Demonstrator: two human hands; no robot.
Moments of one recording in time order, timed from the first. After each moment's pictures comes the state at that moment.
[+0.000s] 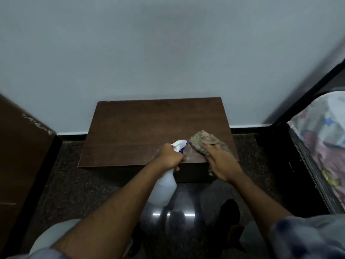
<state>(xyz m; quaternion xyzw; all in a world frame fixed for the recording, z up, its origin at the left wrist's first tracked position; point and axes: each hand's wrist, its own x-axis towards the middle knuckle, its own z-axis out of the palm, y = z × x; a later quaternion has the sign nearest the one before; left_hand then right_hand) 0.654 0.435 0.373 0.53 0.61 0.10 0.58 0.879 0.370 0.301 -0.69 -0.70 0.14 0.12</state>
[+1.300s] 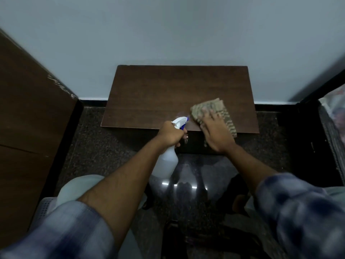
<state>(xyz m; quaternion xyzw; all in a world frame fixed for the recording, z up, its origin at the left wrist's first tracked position) 0.598 0.404 0.355 0.49 0.66 0.13 0.55 0.800 0.384 0.298 -0.66 -0.73 0.14 0.09</state>
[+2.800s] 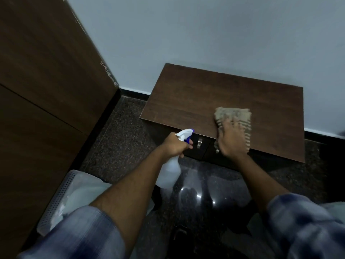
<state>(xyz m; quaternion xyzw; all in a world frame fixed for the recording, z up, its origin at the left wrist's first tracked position) 0.500 0.380 0.352 0.41 0.66 0.20 0.60 0.718 0.419 0.296 -0.69 -0.69 0.16 0.11</state>
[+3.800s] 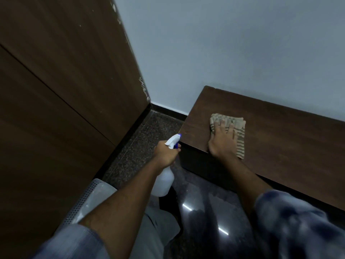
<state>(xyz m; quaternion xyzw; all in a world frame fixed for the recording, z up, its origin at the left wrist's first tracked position) 0.354 0.406 0.342 0.35 0.78 0.30 0.43 0.551 0.502 0.297 -0.68 -0.71 0.19 0.07</state>
